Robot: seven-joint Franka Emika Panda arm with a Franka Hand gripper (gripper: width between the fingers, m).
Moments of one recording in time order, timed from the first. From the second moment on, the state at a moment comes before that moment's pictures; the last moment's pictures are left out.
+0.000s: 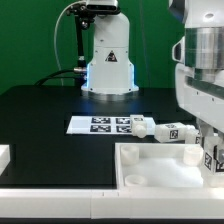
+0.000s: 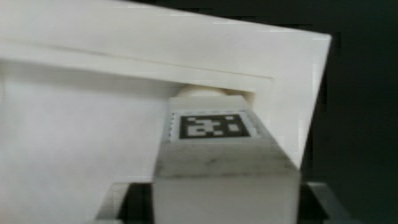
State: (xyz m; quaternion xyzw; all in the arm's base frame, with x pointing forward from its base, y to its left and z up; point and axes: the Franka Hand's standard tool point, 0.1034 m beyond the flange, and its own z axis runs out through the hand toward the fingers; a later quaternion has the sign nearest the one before) arm 0.641 0.105 0.072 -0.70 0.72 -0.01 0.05
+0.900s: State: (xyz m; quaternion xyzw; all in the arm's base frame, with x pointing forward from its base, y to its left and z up) arm 0.640 0.104 0.078 -0.58 0.81 0.00 0.04
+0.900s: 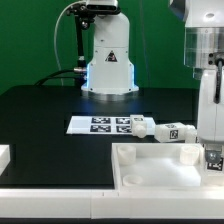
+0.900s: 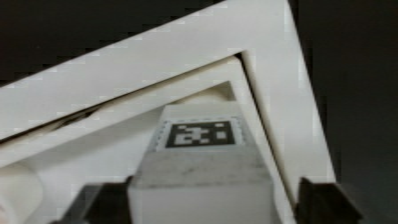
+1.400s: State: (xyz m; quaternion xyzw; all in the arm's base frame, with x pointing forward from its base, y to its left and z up) arm 0.641 0.102 0.112 -0.60 0.79 0.00 0.06
